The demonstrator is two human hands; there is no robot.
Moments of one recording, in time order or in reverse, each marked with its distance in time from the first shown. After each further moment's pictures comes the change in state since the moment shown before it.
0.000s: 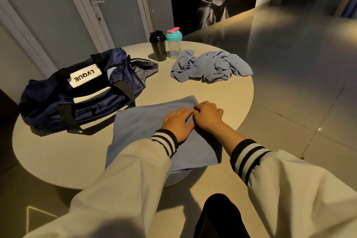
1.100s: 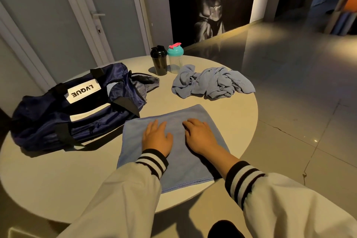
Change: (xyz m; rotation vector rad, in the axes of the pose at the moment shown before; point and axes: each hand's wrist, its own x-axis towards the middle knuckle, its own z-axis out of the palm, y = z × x) left_hand 0.016 -0.062 -0.013 -0.031 0.154 -0.341; right_hand 0.019 -0.019 0.029 -0.012 0.011 -0.242
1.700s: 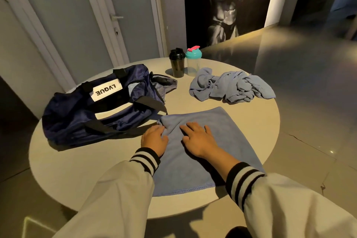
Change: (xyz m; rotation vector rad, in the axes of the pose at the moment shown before) left_hand 0.015 -0.073 -0.025 -0.128 0.051 -0.007; right_hand 0.014 -0.063 0.017 -0.101 -0.206 -0.040
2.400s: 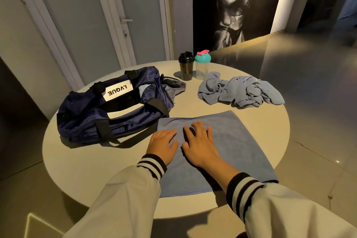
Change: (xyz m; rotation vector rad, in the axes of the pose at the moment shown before) left_hand -0.022 -0.016 -0.005 0.012 0.076 0.205; right_hand -0.008 -0.032 0.021 -0.106 0.178 -0.028
